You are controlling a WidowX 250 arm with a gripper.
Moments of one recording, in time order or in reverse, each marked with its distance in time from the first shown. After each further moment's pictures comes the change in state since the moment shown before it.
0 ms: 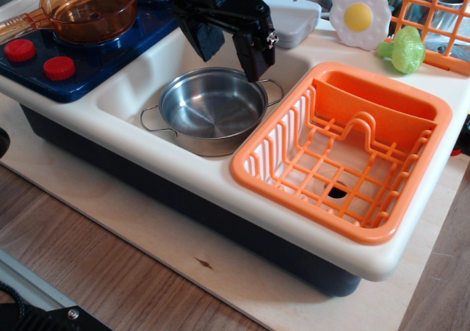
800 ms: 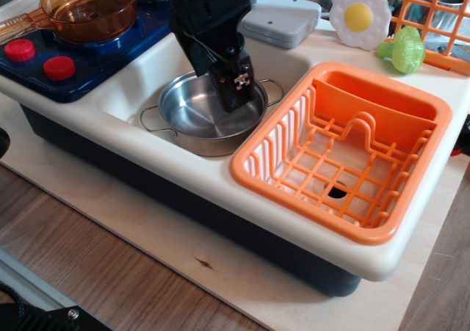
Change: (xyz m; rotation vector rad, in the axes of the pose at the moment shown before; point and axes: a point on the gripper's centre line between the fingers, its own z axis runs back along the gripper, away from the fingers) arm -0.023 0.004 -0.005 -0.016 0.017 -0.398
